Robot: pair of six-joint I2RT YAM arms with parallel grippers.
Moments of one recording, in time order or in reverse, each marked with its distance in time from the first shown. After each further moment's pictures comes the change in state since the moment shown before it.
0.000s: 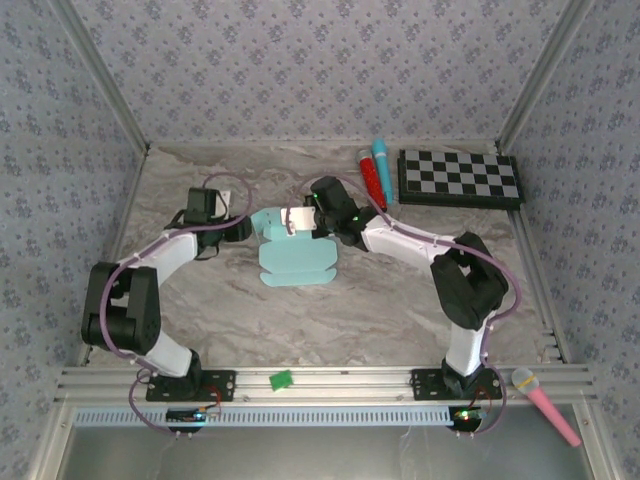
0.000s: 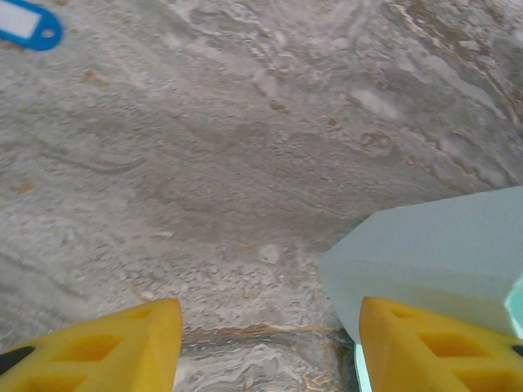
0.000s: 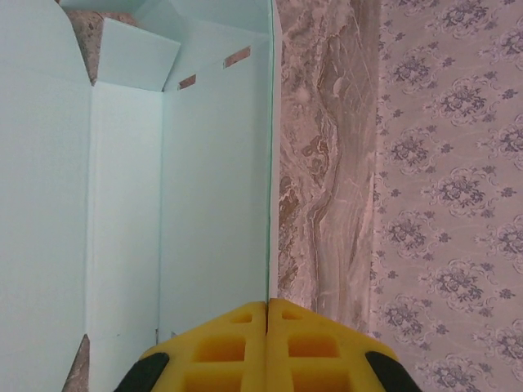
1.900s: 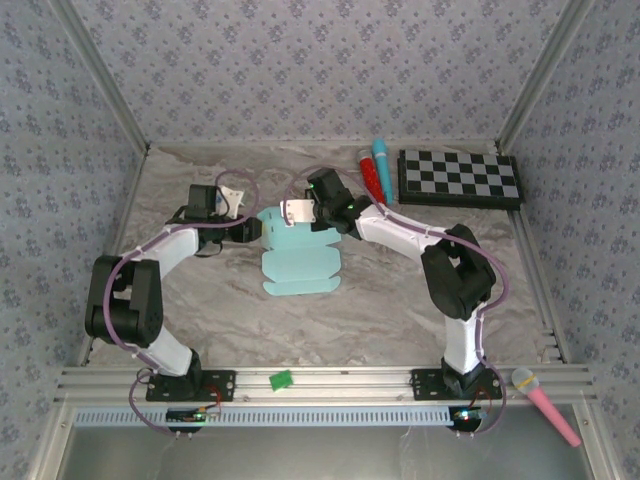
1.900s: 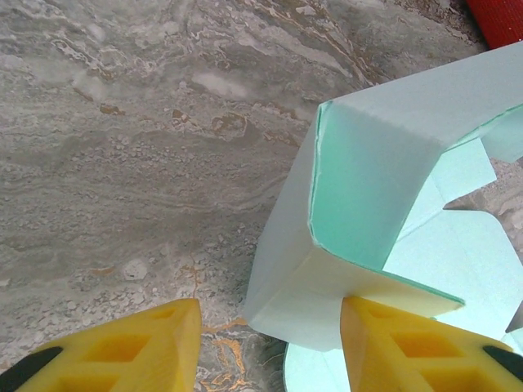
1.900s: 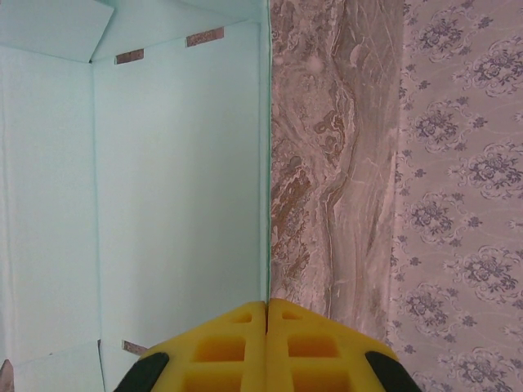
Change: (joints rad) left arm 0.003 0.042 0.035 -0.021 0.291 0.124; right arm -0.026 0.089 0.131 -0.114 0.005 0.022
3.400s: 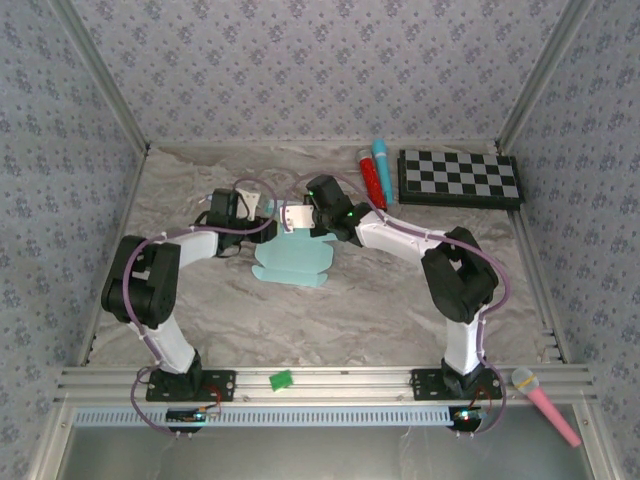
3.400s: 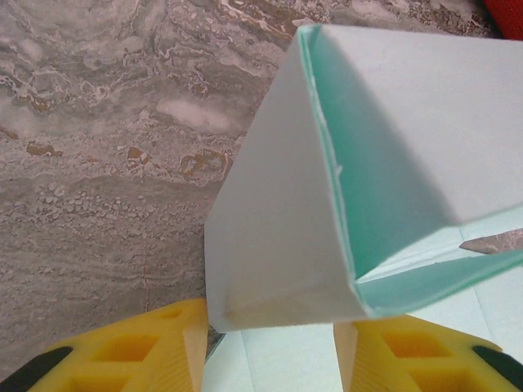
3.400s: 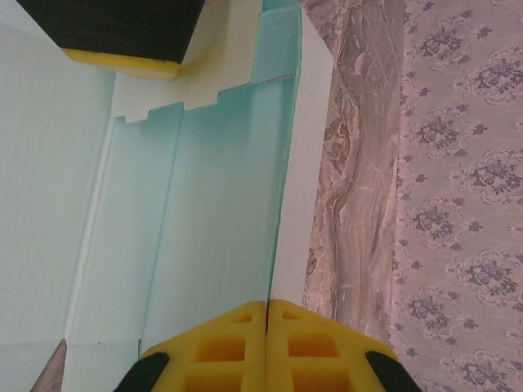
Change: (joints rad) left arm -0.105 0.140 -0.038 0.288 -0.099 -0.105; right arm 0.024 -0.024 -0.068 0.060 0.013 0.004
